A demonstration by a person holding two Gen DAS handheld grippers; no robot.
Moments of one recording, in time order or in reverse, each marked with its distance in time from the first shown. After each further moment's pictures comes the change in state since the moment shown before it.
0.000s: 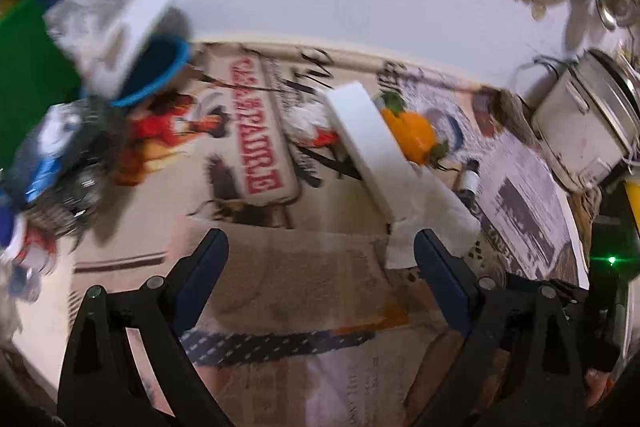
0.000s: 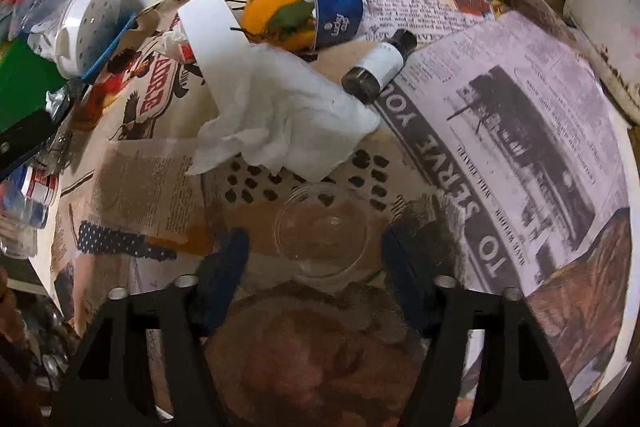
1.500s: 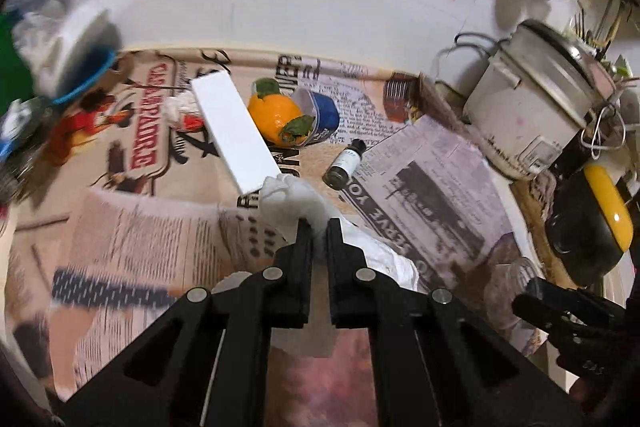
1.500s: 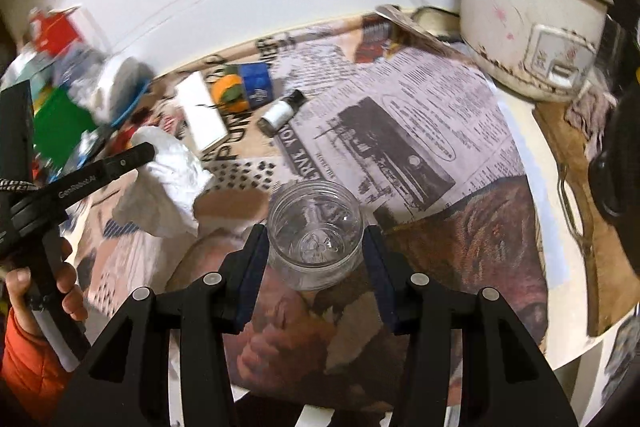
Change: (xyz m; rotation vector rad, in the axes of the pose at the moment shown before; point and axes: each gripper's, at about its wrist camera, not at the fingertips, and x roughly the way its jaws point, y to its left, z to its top) left arm -0.025 -0.141 -0.055 -0.003 -0.094 -0.083; right arm -0.130 -0.100 -0.064 0.015 -0.229 0.042
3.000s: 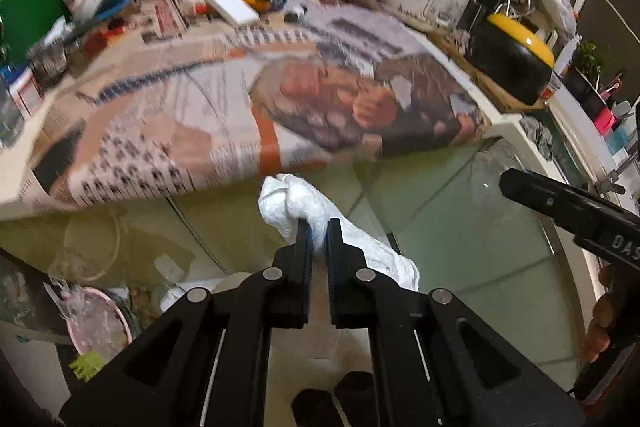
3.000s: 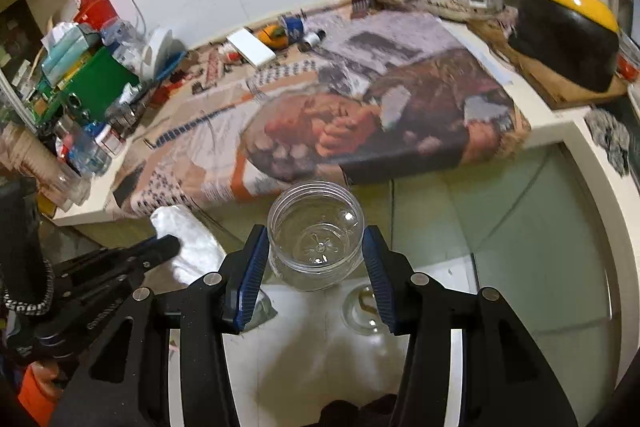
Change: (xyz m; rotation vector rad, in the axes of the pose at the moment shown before) left arm -0.155 0.032 -0.259 0.197 0.142 -0.120; right arm -0.100 0.103 -0.213 0.127 -0.076 -0.087
